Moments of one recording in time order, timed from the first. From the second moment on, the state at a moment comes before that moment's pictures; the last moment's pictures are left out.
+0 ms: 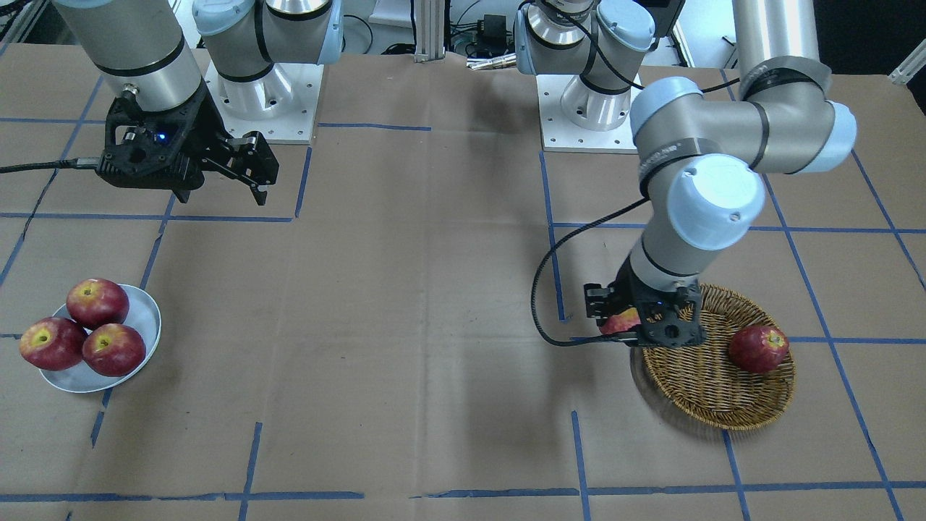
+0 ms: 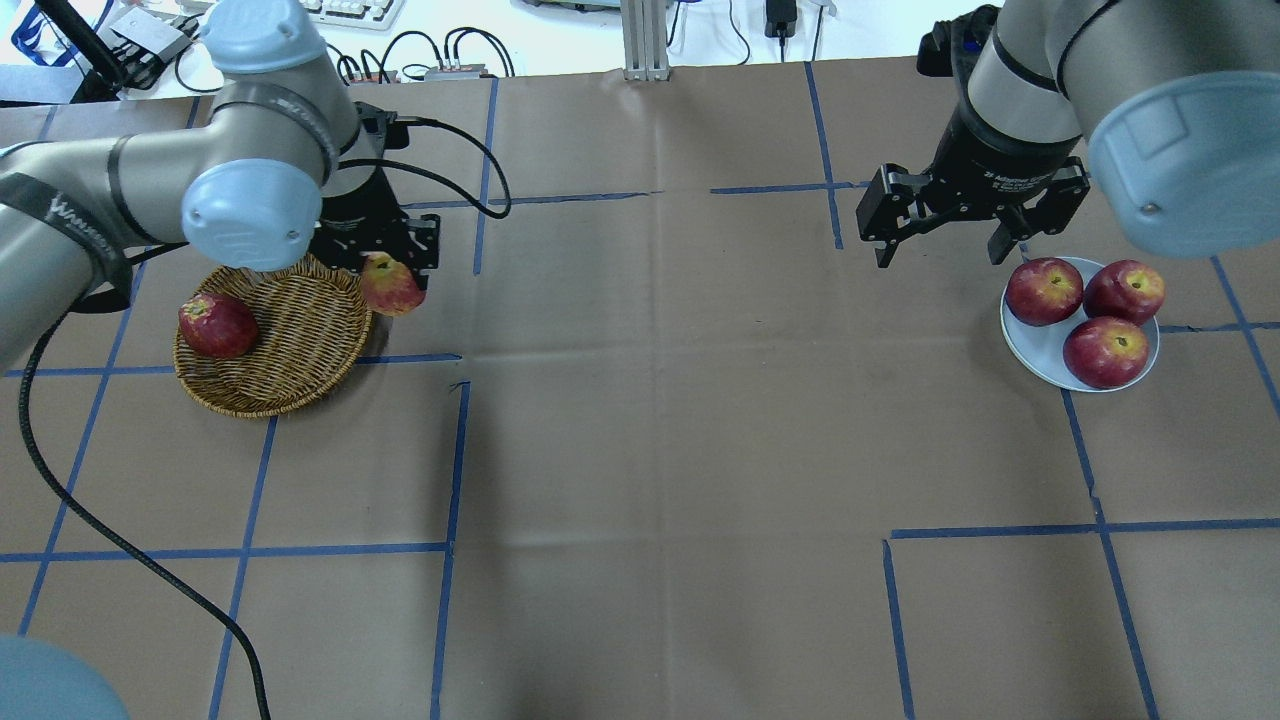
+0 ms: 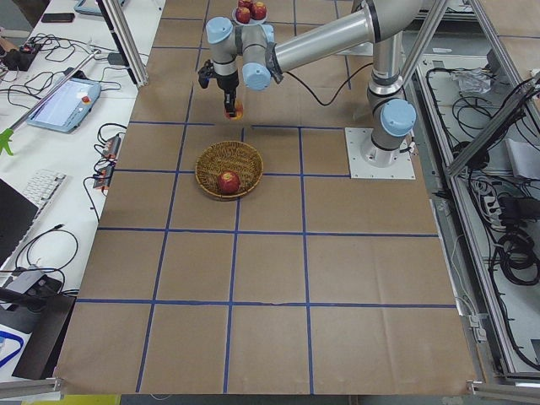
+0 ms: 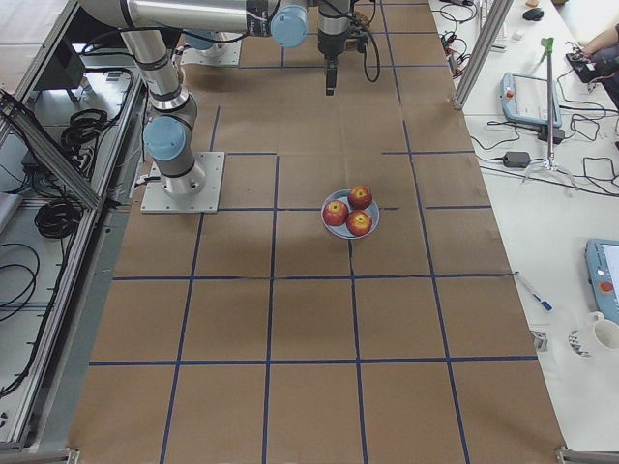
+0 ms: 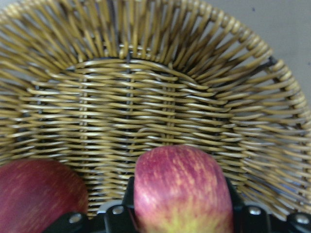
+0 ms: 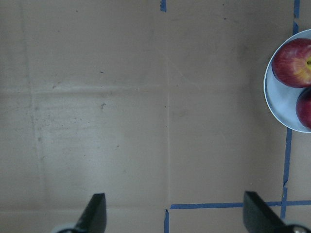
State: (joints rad) left arm -1.59 -1.87 -1.68 -1.21 1.63 -0.05; right arm 1.57 -1.58 1.67 -1.66 -1.57 0.02
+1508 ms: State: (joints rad) left arm -1.96 -2.19 -1.50 -1.04 1.59 -0.48; right arm 1.57 -1.59 1.67 -1.66 -1.57 0.02
